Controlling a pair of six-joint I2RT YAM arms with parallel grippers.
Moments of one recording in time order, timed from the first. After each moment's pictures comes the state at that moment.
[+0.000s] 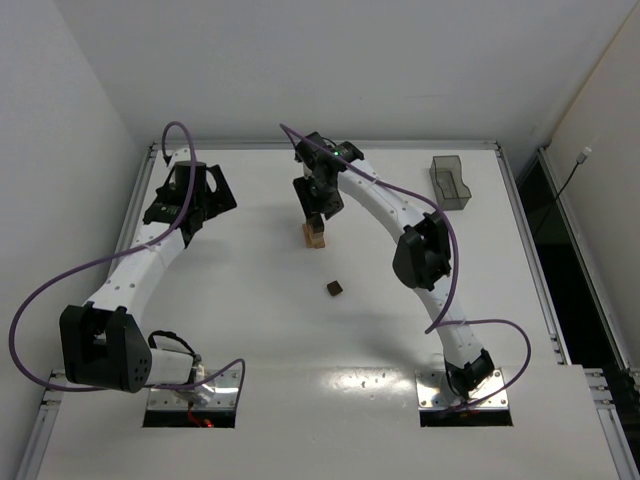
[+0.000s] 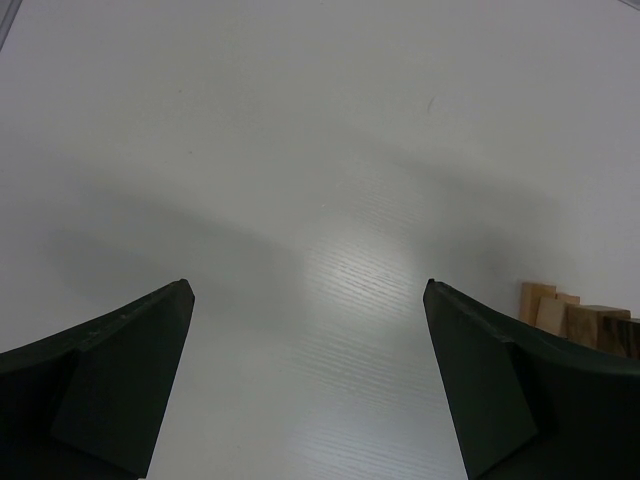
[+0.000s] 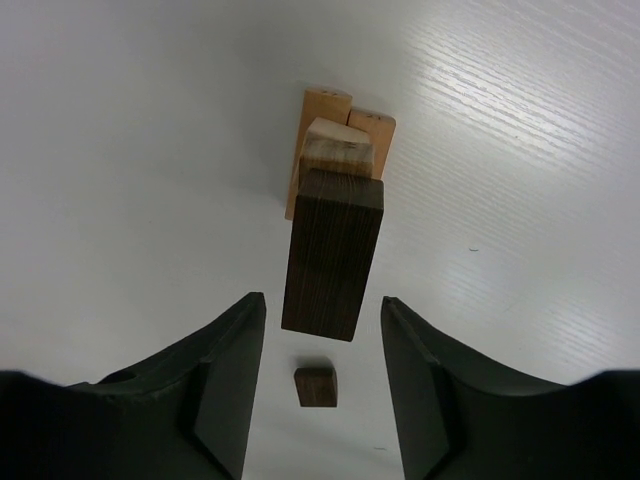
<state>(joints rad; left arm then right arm) -0.12 1.32 1.09 -0.41 -0.31 -0.44 0.63 2.40 2.36 -1.13 0.00 0.25</state>
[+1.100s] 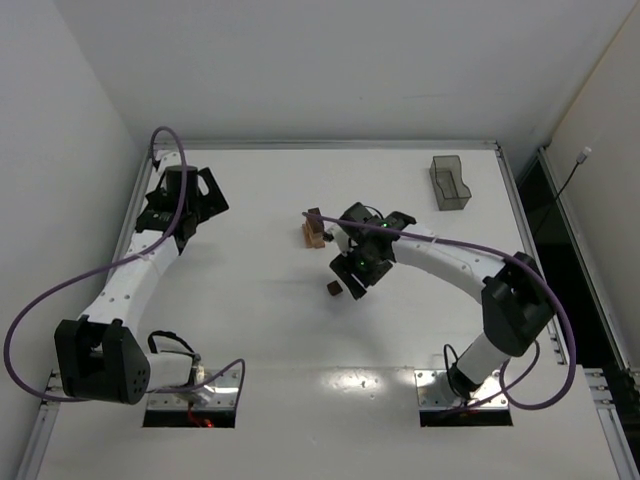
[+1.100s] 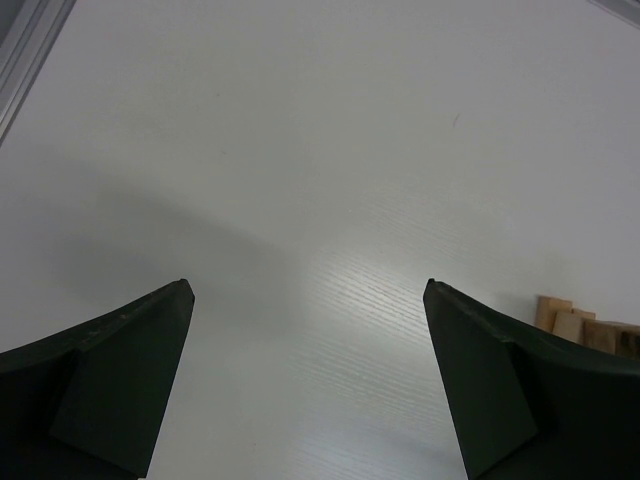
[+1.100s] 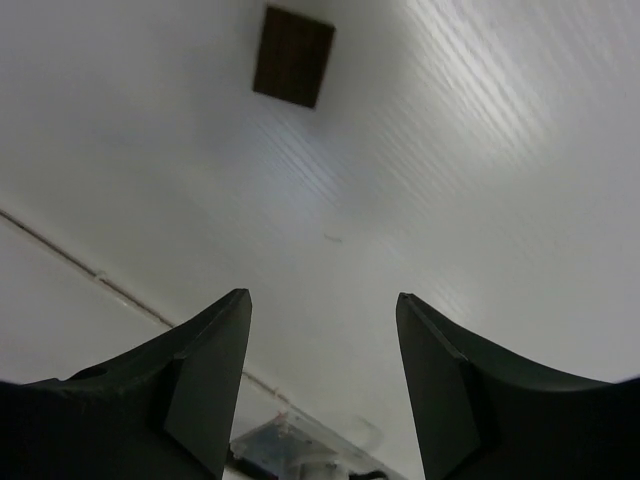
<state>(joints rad) -0.09 1.26 1.05 -0.41 -0.34 -0.45 0.70 1.62 1.16 -0.86 -0.08 -0.04</state>
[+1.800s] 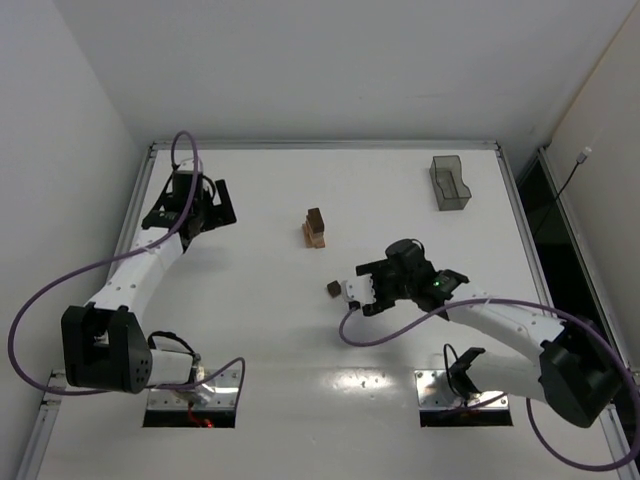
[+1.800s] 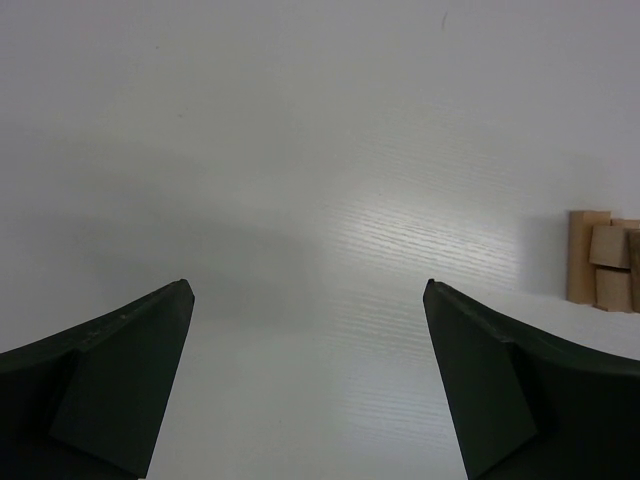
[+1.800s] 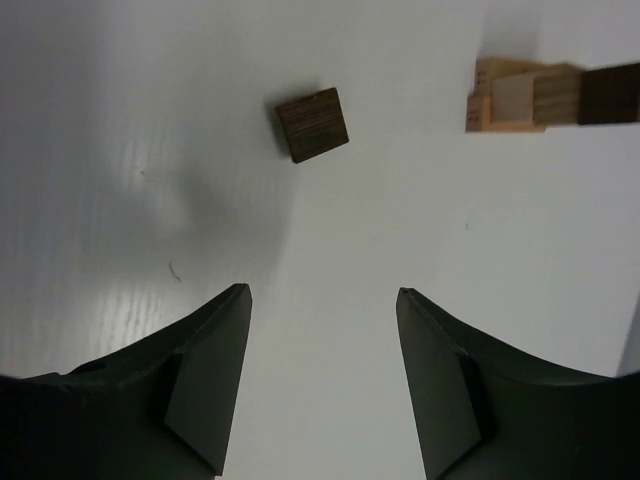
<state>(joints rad) -0.08 1.31 1.02 -0.41 -0.19 -0.31 0.67 1.17 0.55 -0.20 -0.31 -1.10</state>
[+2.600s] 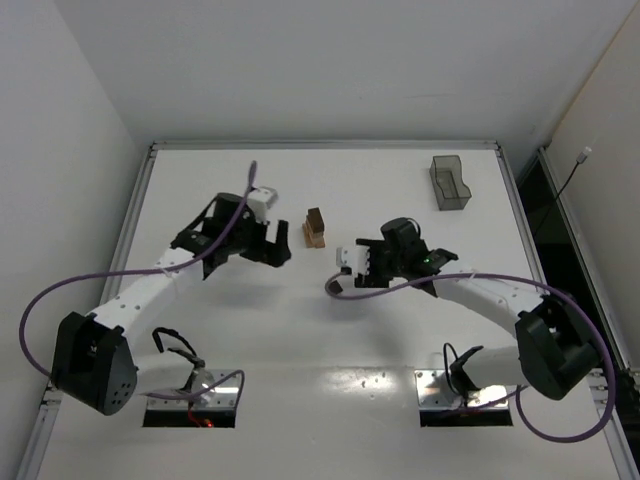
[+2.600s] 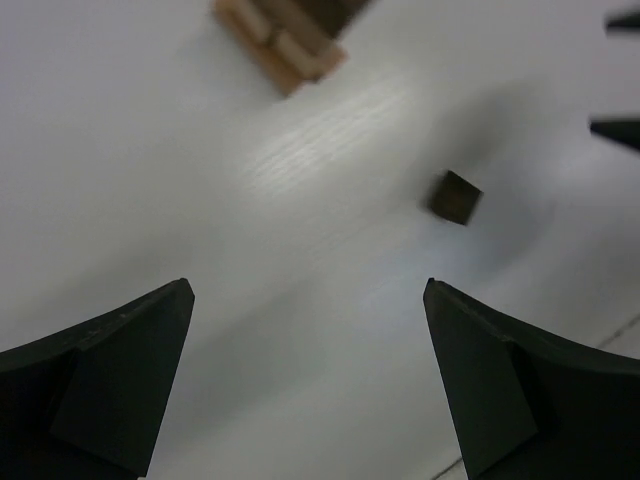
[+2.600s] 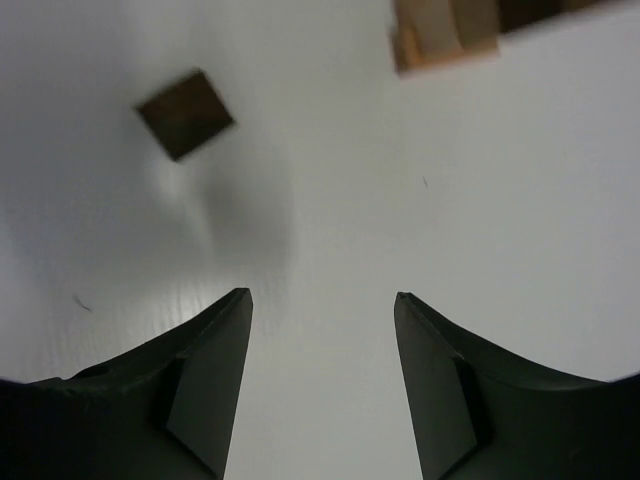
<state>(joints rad) -0.33 1.23 0.89 -0.38 0.19 -0.15 0.60 1.33 0.67 -0.14 -0.32 -1.05</state>
